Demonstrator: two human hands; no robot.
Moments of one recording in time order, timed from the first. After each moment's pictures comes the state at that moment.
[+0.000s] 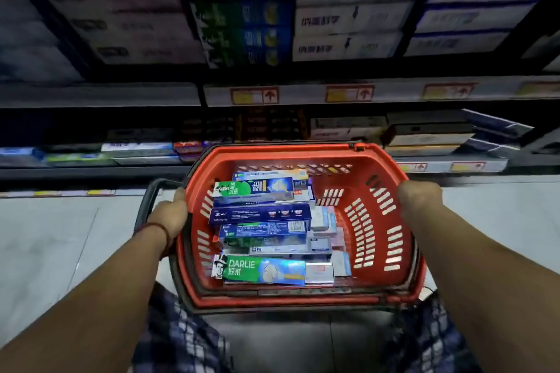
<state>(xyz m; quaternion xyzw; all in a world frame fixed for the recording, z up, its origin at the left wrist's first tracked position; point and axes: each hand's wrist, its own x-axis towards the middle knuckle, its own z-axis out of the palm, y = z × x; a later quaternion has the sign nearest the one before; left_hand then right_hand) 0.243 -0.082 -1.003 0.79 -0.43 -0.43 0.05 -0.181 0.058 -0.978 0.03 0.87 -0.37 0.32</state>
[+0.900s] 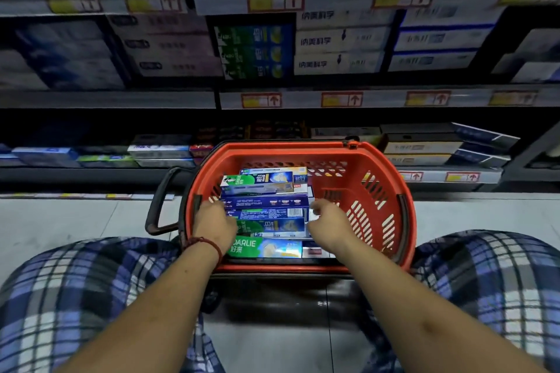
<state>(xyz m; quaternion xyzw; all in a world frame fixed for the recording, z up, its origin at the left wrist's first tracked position) 0.189 0.020 -1.009 0.68 -0.70 -0.20 0.08 -0.034 0.107 -0.998 -0.40 0.80 -0.23 0.39</state>
